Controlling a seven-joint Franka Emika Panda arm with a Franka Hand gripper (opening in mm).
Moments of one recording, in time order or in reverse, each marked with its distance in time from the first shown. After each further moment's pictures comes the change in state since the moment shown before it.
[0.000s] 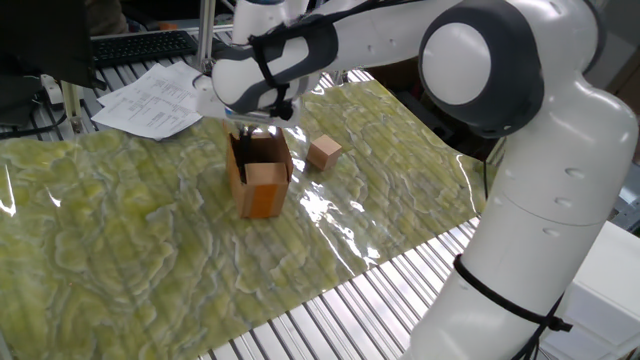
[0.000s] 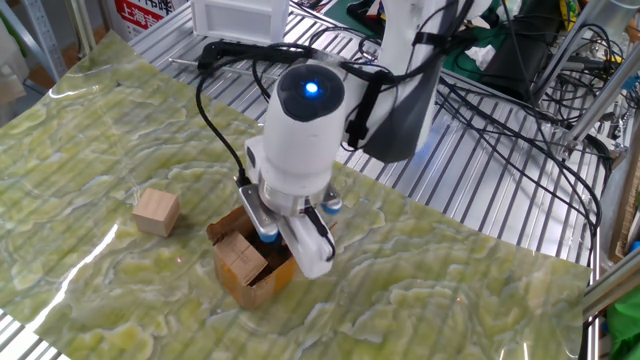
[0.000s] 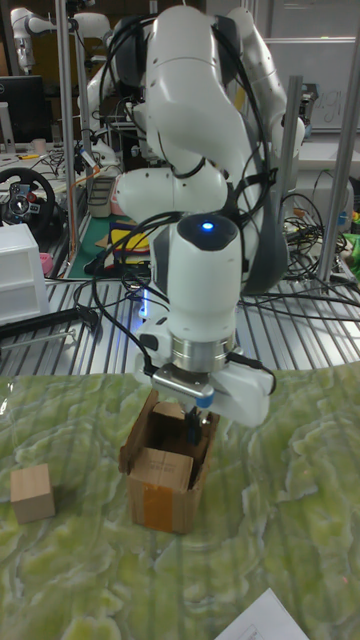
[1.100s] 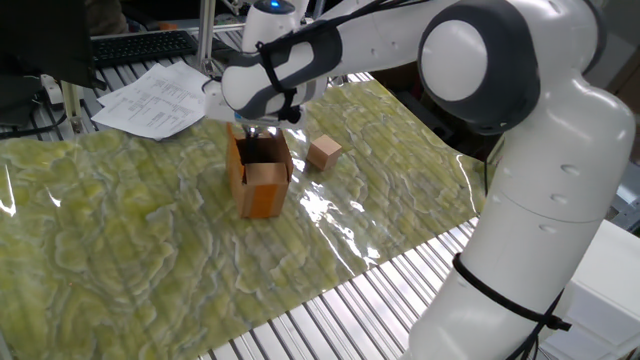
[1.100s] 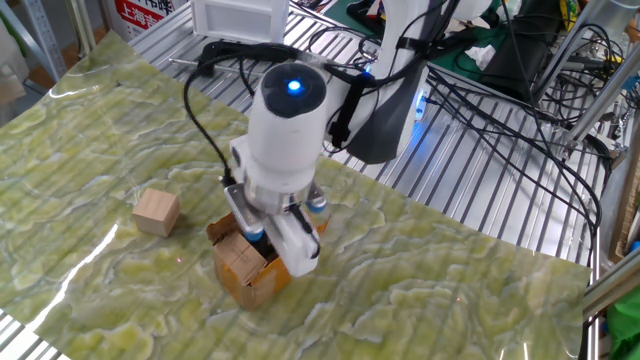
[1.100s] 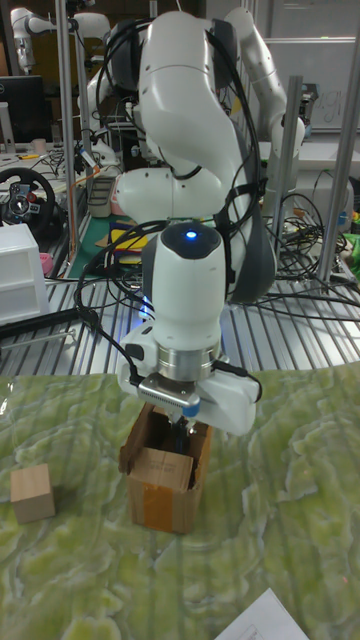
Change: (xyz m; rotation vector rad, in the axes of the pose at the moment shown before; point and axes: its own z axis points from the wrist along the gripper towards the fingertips) arm -0.022 -0.011 0.009 -0.010 -0.023 -0.027
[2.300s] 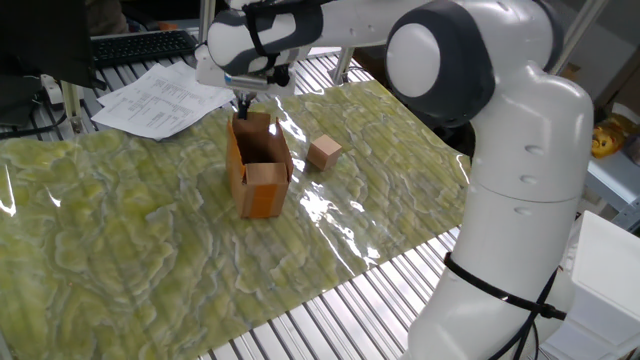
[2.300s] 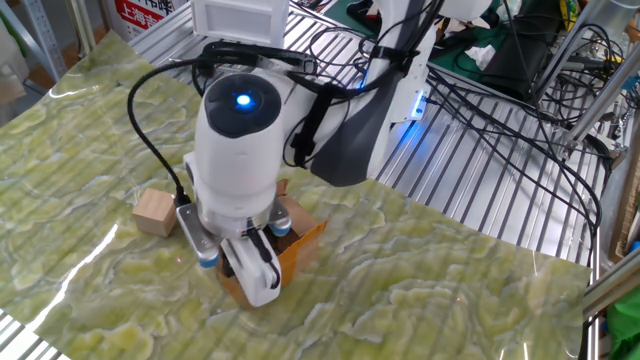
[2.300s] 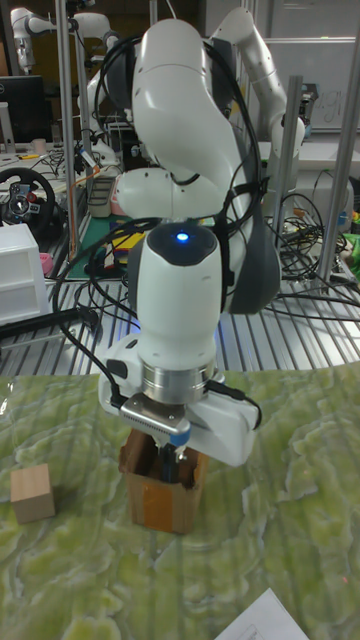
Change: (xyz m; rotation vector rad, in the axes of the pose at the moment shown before) arm -0.066 0.016 -0.021 0.017 -0.004 0.000
